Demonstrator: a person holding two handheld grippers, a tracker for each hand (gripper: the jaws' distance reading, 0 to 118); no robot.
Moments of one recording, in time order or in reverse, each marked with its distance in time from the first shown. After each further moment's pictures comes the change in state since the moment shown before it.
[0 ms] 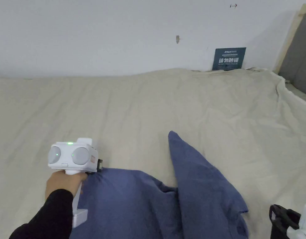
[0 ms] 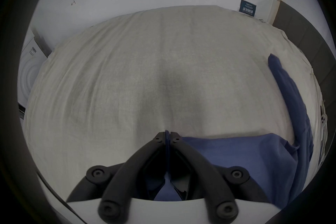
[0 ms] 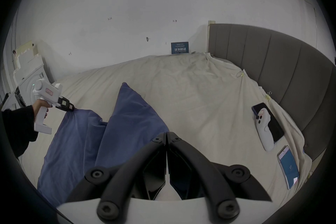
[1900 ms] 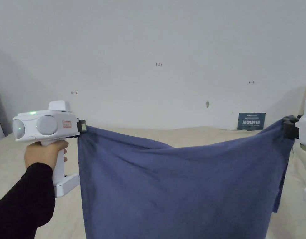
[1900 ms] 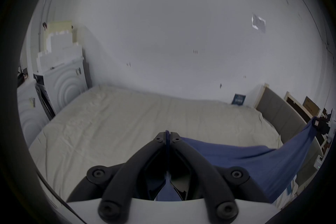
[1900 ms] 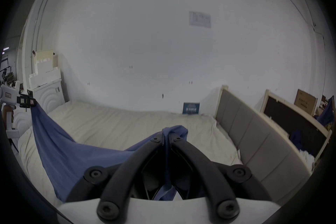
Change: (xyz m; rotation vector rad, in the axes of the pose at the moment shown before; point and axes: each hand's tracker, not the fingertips) left arm -0.112 0.007 0.409 0.582 0.053 0.229; right arm -0.011 0.250 0.122 0.352 0.082 0.203
